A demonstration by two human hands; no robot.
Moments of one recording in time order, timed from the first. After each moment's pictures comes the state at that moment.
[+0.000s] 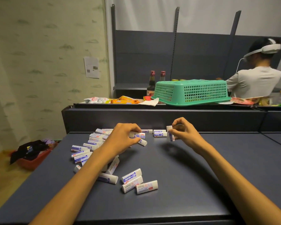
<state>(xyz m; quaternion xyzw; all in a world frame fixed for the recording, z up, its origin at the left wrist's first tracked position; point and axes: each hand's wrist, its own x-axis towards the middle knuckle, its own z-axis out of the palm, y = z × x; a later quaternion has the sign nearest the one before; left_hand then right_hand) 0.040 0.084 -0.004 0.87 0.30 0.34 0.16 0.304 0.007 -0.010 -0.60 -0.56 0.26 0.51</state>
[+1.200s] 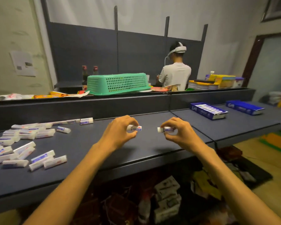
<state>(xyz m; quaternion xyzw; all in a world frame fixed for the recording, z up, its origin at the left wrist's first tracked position) 0.239 -0.099 -0.004 0.92 0.13 0.37 0.10 0.444 -0.272 -0.004 -0.68 -0.65 -0.12 0.33</state>
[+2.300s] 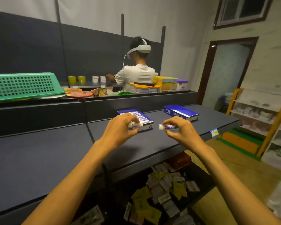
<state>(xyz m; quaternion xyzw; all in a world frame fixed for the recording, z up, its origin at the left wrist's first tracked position) 0.656 -0.251 0.011 0.93 0.10 0.35 0.10 0.835 -0.440 0.007 -0.77 -0.54 -0.13 0.32</state>
